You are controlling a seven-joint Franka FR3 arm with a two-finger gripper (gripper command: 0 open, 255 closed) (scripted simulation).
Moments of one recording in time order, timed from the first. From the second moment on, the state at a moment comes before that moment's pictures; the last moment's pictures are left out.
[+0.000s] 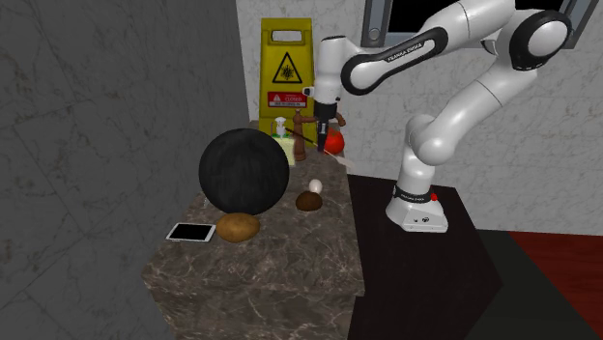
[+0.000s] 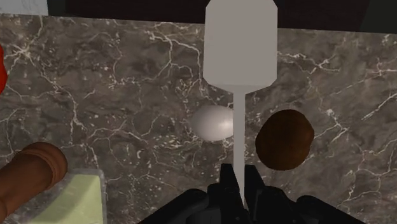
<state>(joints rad) 0.04 -0.71 0.06 -2.72 0.05 2.08 -0.09</state>
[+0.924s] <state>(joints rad) -0.12 -0.62 -0.20 -2.69 -0.11 2.14 -0.39</state>
